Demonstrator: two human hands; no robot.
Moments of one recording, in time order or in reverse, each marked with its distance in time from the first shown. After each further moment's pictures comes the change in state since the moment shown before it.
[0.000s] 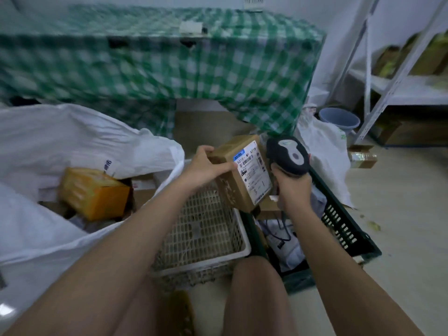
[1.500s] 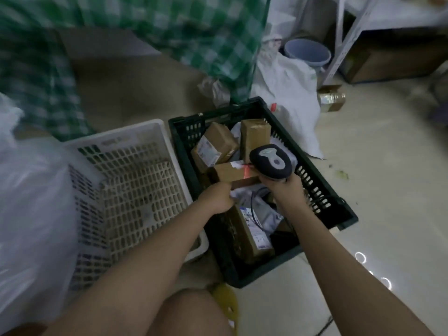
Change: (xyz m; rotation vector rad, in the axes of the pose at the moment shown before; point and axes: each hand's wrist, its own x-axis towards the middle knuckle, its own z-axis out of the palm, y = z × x) left_hand 0.120 -0.133 0.229 0.650 -0.585 0.063; right_hand 0.107 0.143 -0.088 -0.261 -0.015 0.225
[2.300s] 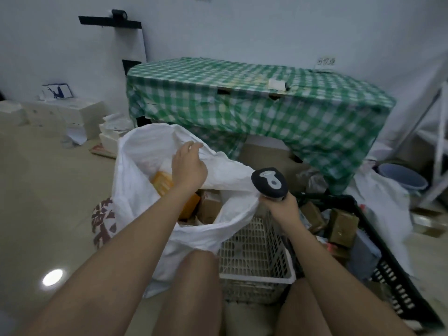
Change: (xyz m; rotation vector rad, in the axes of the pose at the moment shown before) left_hand -0.412 -0.099 -0.222 -0.014 1.270 -0.276; right_hand -0.250 -0.175 0.160 -0.014 -0.428 -0.372
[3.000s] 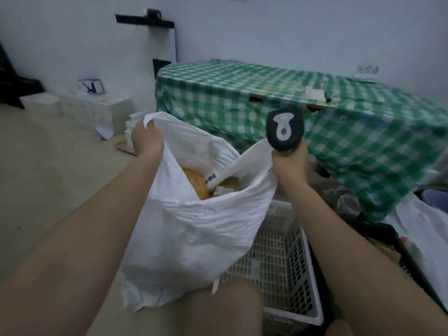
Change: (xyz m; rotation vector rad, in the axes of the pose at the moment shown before) left_hand 0.105 -0.090 -0.082 -0.343 0.395 -0.541; right_hand 0.092 -0.110 0.082 -0.040 0.155 -0.328
